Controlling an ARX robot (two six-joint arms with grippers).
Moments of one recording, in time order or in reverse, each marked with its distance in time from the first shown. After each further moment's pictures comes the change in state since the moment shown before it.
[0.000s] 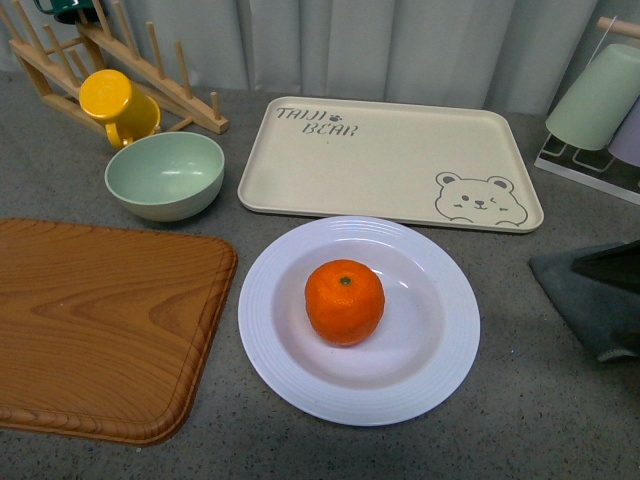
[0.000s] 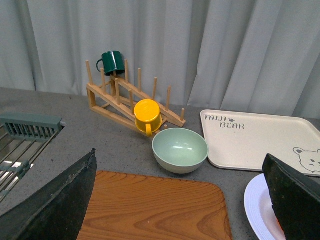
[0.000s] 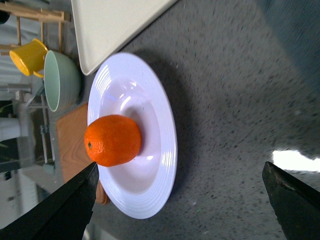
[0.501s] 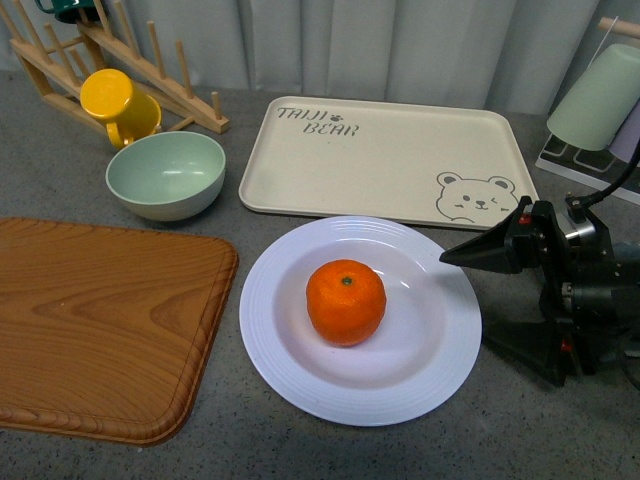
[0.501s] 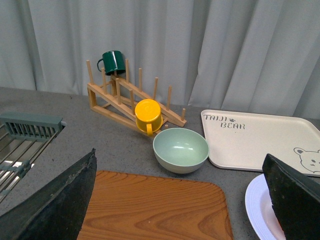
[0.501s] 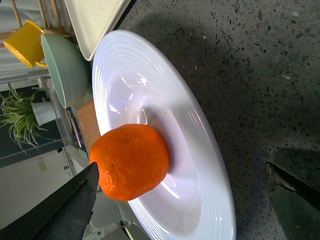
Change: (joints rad) left arm 0.000 0.000 0.000 0.000 0.000 0.000; right arm 0.186 0.348 0.266 0.103 -0.059 0.278
